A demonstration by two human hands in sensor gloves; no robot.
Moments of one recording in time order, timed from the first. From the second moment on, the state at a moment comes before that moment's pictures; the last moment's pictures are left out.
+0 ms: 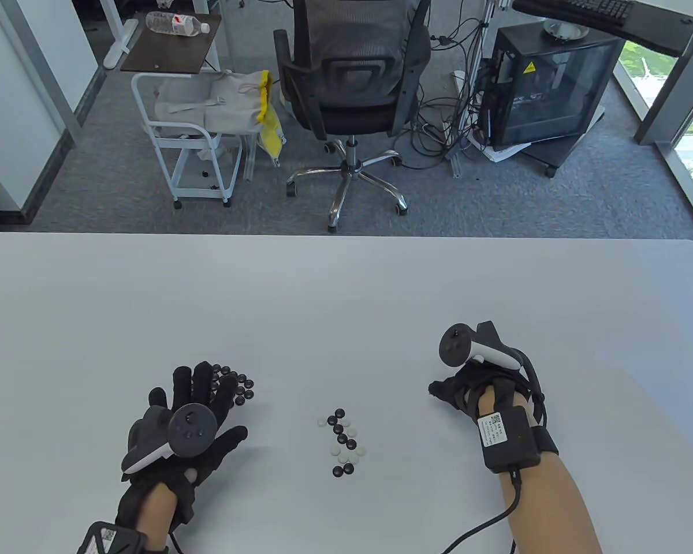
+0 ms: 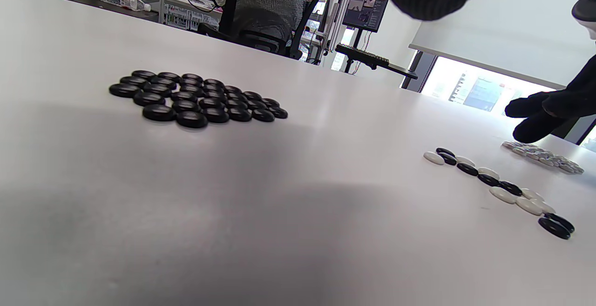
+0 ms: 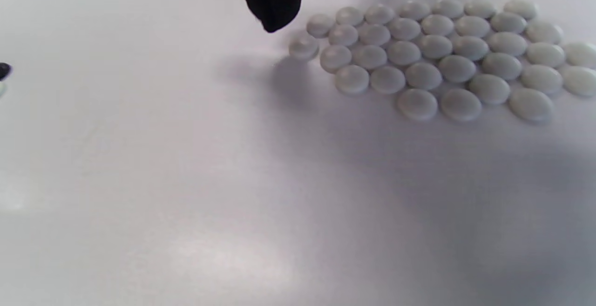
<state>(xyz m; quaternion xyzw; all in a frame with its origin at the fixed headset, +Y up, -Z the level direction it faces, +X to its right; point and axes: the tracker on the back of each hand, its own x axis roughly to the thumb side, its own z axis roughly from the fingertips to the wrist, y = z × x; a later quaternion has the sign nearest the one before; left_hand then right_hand) -0.267 -0.743 -0.276 -0.11 -0.16 0.11 0.98 0.174 -0.731 -0.387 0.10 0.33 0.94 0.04</state>
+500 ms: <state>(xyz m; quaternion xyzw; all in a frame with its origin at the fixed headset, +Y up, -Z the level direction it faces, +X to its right) -0.266 -0.746 -0.277 -0.12 -0.16 0.10 0.98 0.070 -0.726 -0.357 0.29 0.36 0.89 0.05</state>
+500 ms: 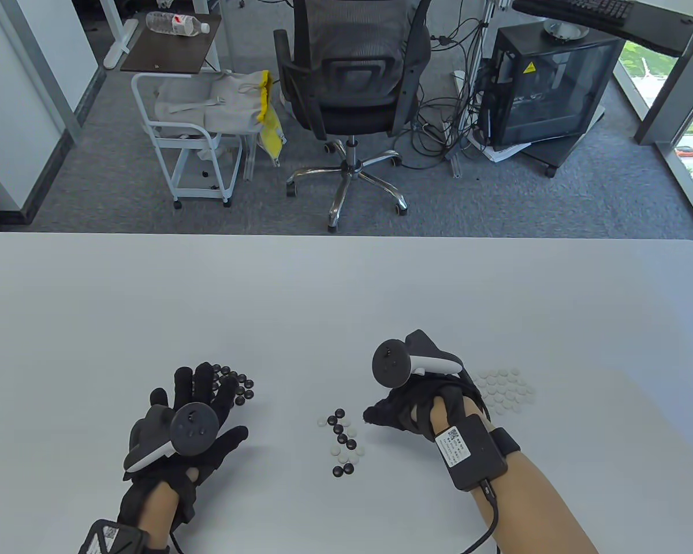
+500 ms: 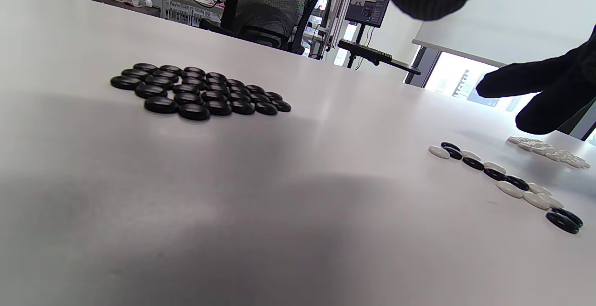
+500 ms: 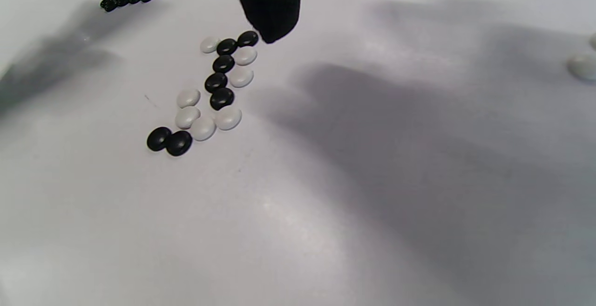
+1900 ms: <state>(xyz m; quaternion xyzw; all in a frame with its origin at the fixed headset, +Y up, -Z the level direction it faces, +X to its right) -0.269 -0.748 -0.277 -0.11 -0.16 0.11 0.98 0.180 -0.749 -0.382 0.09 0.37 0.92 0.05</state>
